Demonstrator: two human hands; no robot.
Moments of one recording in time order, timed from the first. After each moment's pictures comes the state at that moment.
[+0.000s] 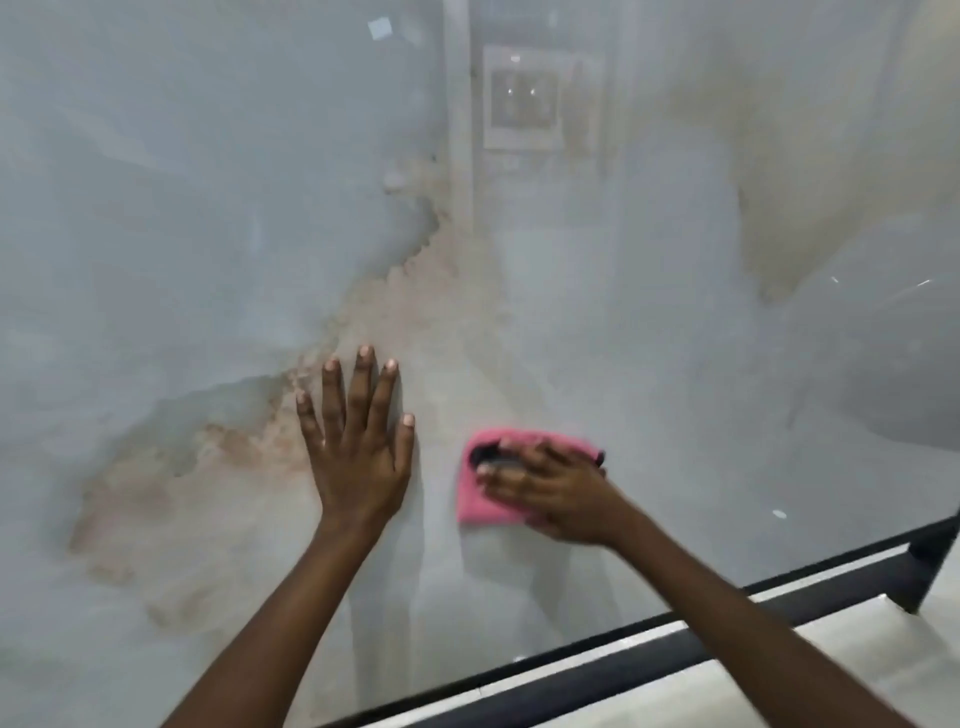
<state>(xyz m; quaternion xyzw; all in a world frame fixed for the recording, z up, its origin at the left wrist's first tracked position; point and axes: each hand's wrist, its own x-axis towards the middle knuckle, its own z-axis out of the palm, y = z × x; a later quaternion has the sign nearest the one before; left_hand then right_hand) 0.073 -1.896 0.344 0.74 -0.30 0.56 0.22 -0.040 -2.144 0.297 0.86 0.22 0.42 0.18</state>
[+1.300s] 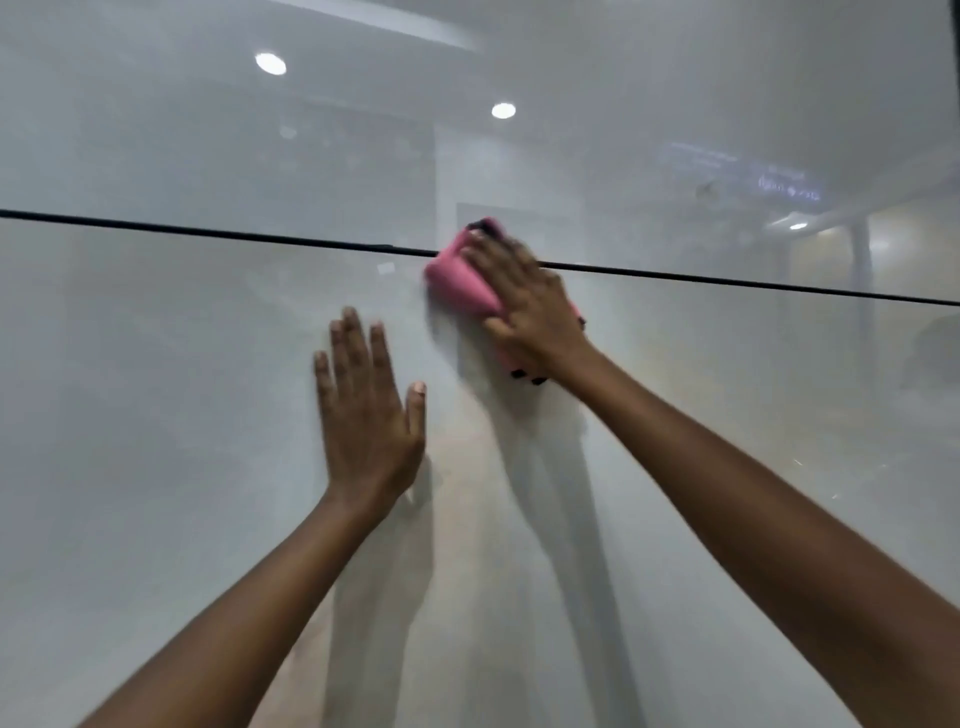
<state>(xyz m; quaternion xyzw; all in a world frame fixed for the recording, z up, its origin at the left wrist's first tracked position) 0.077 -1.926 0.604 0.65 -0.30 0.62 0.32 -0.022 -2.093 0.720 0.80 0.07 0.57 0.17</state>
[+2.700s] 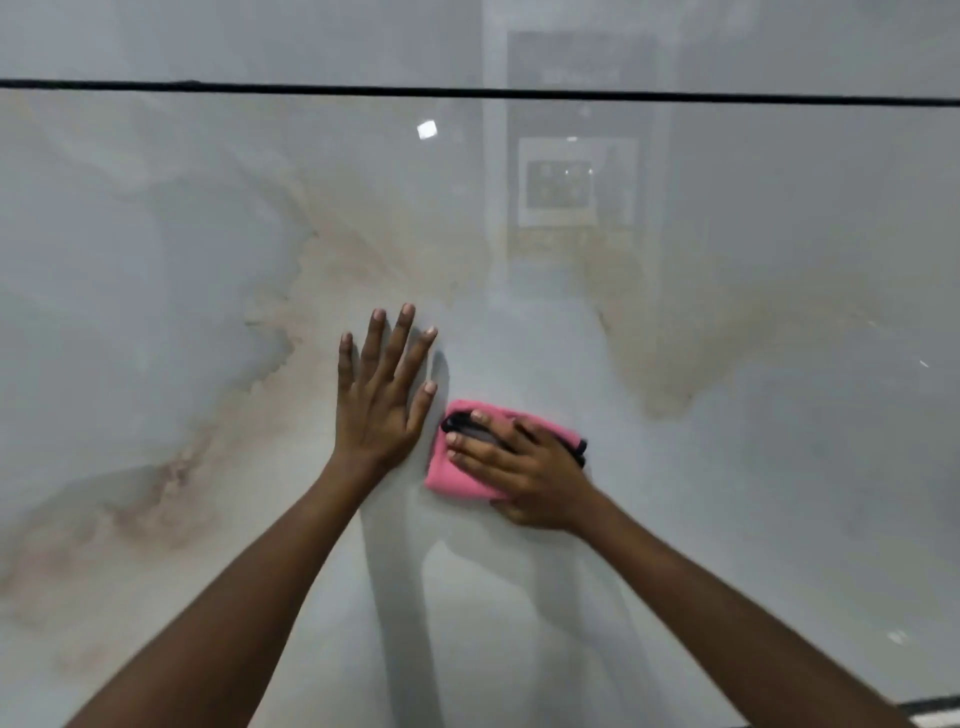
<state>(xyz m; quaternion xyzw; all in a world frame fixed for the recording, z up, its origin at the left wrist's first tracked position) 0.020 -2.041 0.488 0.71 -0.34 0.60 0.13 -0.093 -2.232 0.436 0.81 0.24 0.50 0.20</state>
